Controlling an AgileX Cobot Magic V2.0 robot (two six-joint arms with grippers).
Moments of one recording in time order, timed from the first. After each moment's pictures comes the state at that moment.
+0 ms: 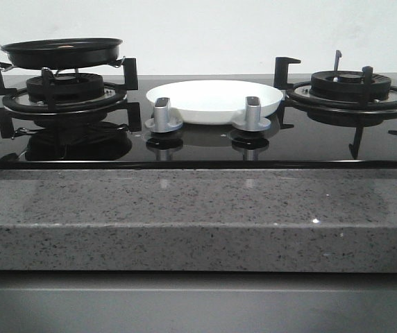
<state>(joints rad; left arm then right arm) 0.00 0.44 -0.50 -0.13 0.26 0.04 -0.06 0.38 -0.51 0.09 0.37 -0.11</state>
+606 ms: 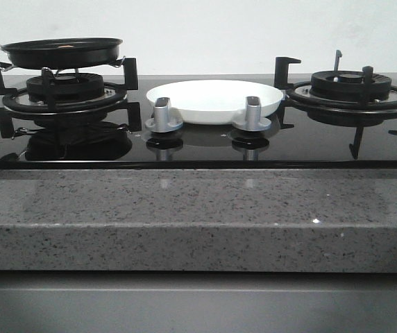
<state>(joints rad) 0.00 0.44 -0.50 -0.13 0.26 0.04 -0.06 0.55 -0.55 0.22 0.36 -0.11</state>
